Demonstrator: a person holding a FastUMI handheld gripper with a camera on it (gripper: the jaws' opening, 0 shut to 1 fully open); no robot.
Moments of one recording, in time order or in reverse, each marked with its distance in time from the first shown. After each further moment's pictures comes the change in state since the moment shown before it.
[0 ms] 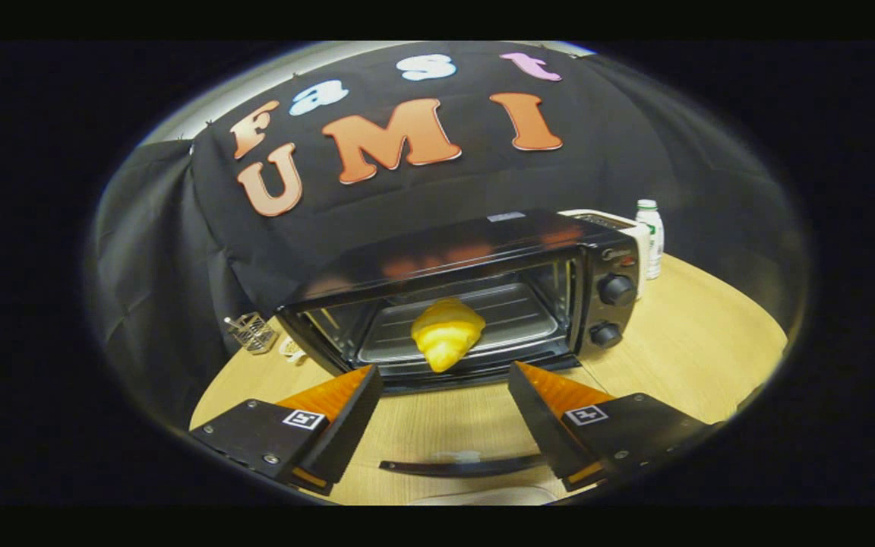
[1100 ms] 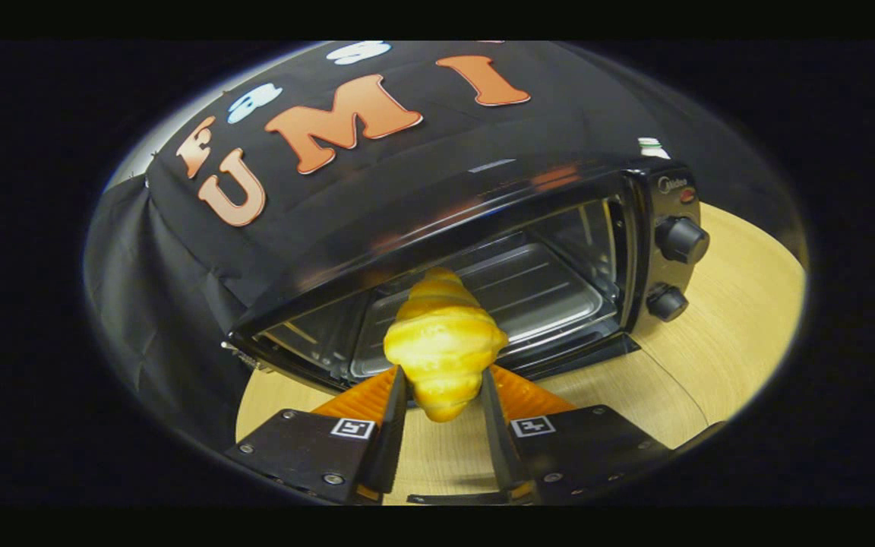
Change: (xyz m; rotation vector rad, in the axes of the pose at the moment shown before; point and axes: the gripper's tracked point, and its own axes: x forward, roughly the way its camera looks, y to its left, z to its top) arm 0.091 0.007 -0.012 0.200 0.149 0.034
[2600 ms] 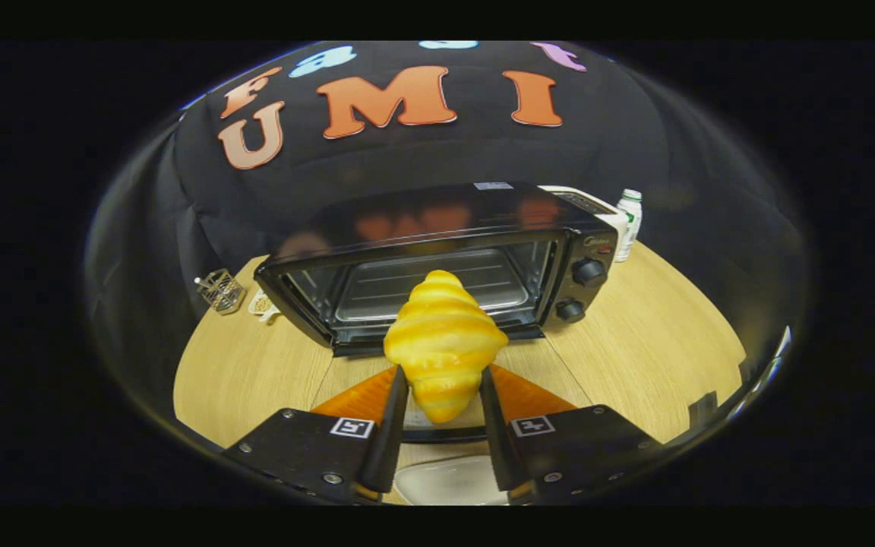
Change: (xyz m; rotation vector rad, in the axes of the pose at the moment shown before) arm -0.083 -0.010 -0.012 -0.282 0.099 -0.203
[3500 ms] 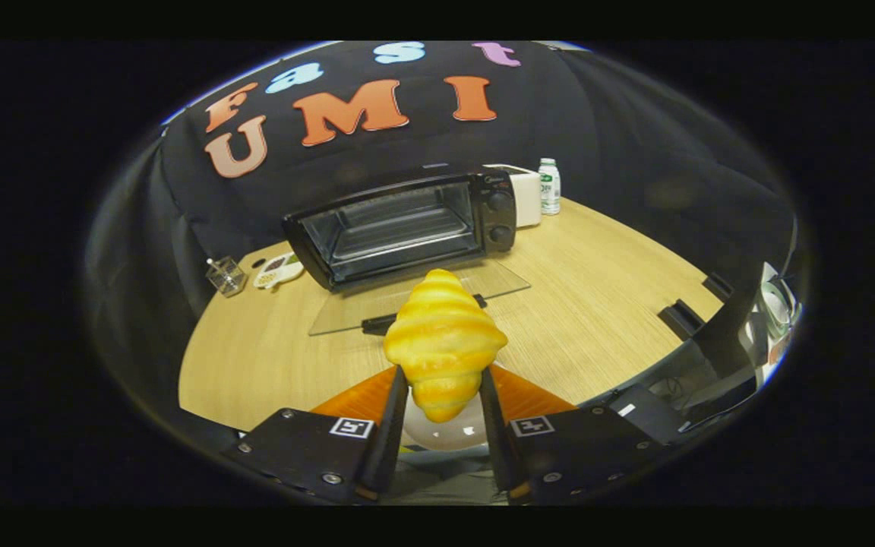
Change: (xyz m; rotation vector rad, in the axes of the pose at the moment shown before) arm -0.119 -0.012 -0.107 0.141 -0.019 -0.075
